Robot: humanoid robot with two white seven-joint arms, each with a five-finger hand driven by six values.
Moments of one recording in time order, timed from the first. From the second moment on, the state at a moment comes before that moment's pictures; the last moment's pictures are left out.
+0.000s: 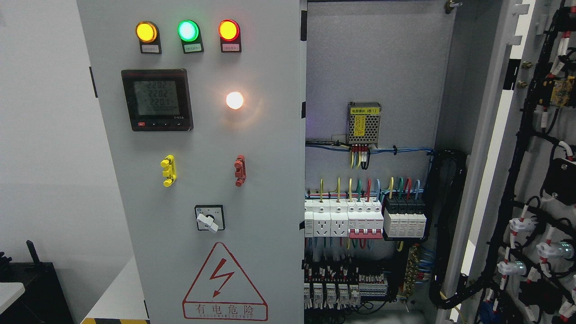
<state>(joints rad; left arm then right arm) 0.15 0.55 -0.84 -0.83 0.61 -0.22 -0.33 0.12 0.12 0.09 -0.15 -0.09 0.06 -0.13</state>
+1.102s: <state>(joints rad) 0.06 0.09 -0.15 -0.06 0.15 -0.22 -0.27 0.12 0.12 0.09 -0.15 -0.09 0.06 -0.13</state>
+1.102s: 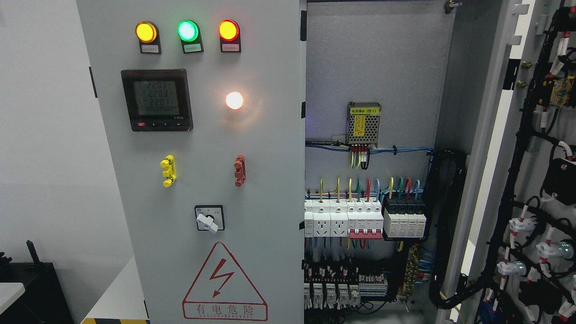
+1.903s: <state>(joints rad) 0.05 0.02 0.20 0.08 0.01 -0.13 -0.28 0.12 0.12 0.09 -0.15 -0.09 0.06 -0.13</state>
